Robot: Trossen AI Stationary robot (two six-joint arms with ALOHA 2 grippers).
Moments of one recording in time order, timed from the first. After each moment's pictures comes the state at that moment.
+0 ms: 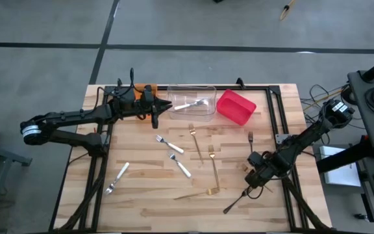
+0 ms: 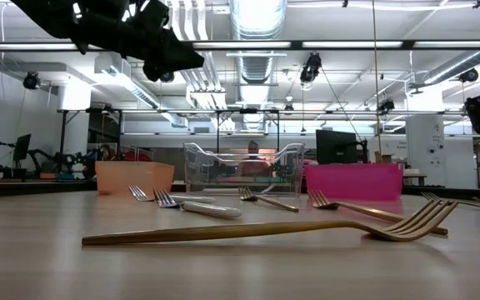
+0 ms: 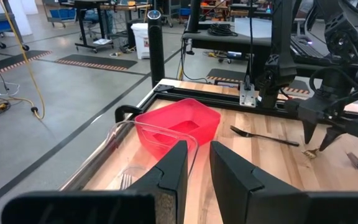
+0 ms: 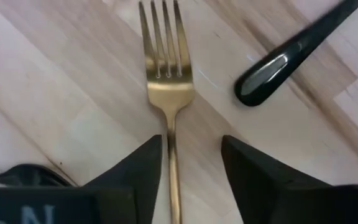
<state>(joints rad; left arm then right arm) 0.40 1.10 0.65 0.29 0.14 0.01 0.66 1.29 0.53 -0.65 0.09 1.47</state>
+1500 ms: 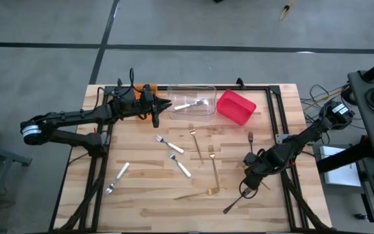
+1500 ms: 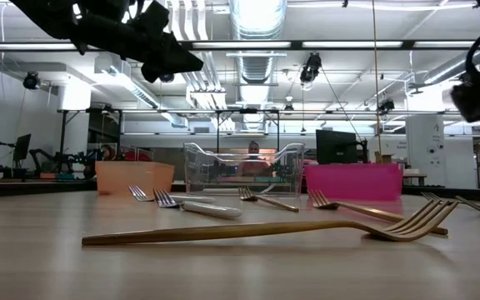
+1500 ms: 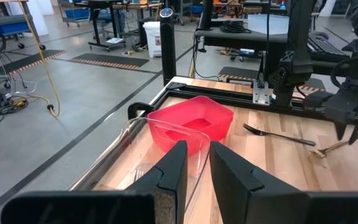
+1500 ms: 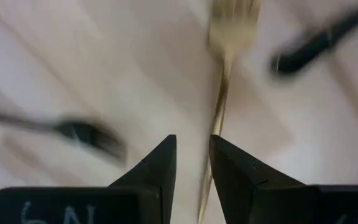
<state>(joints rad) 0.40 1.10 0.65 0.29 0.09 0.02 0.56 1.29 0.66 -0.77 -0.14 1.31</state>
